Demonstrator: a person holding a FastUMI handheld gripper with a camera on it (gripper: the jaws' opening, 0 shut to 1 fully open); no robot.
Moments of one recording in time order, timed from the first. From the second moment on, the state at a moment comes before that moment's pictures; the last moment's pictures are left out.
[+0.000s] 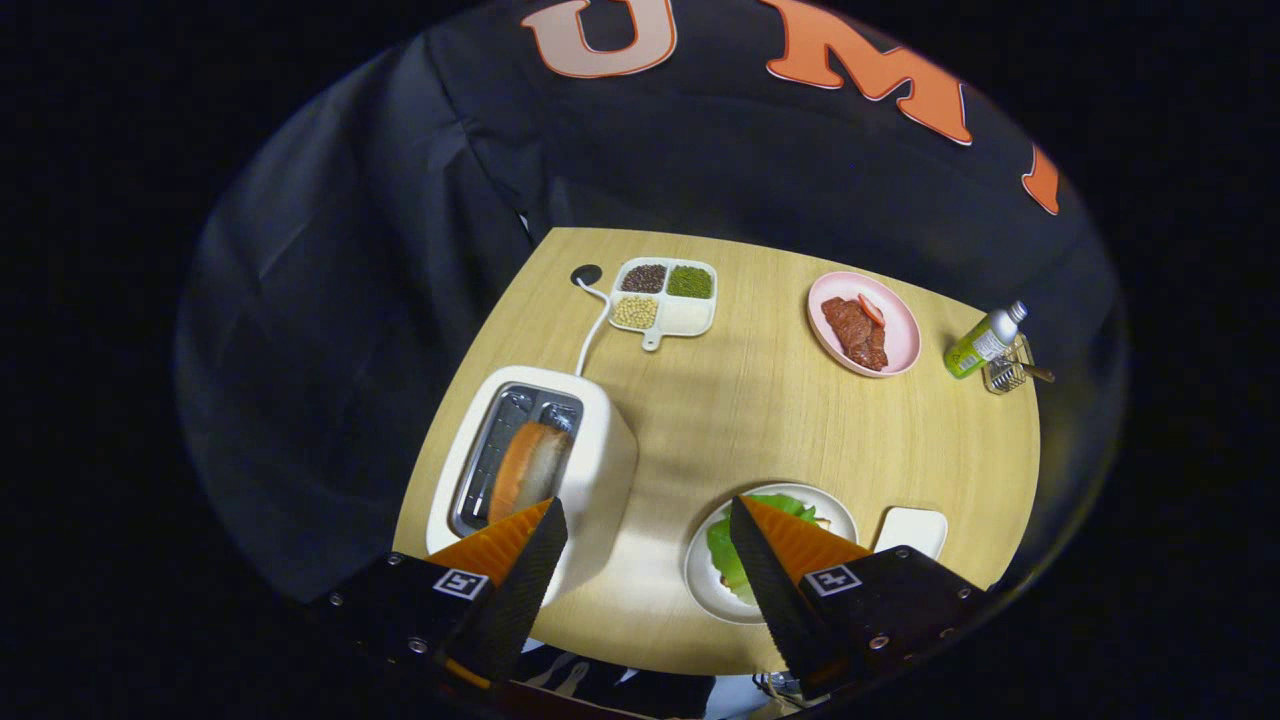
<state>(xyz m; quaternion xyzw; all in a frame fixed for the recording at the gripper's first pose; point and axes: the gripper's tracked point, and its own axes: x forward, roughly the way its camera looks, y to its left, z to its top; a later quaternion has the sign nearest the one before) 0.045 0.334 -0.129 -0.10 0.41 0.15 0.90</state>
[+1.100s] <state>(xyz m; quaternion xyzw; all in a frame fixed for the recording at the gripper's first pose) 0.047 0.406 -0.171 -0.12 0.44 0.18 0.87</state>
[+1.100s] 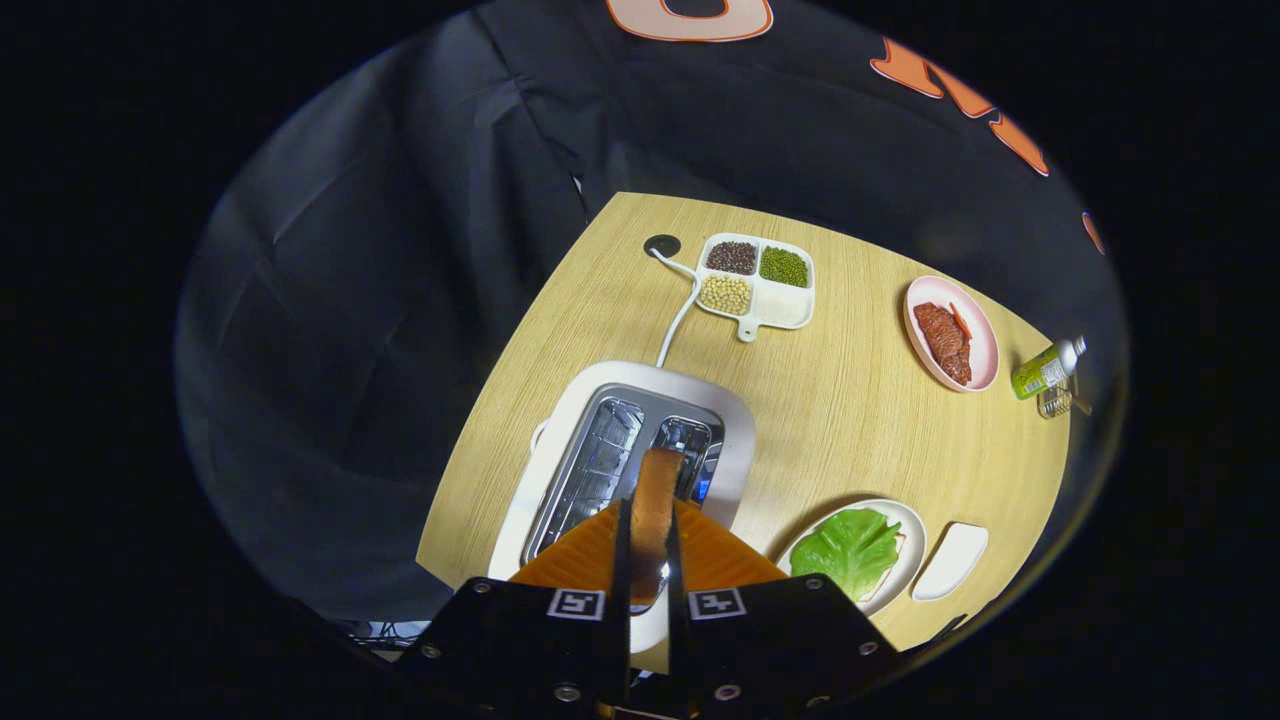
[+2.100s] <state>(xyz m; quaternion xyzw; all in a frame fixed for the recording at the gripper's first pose) 0.030 0.396 -0.096 -0.07 0.38 0.21 0.90</state>
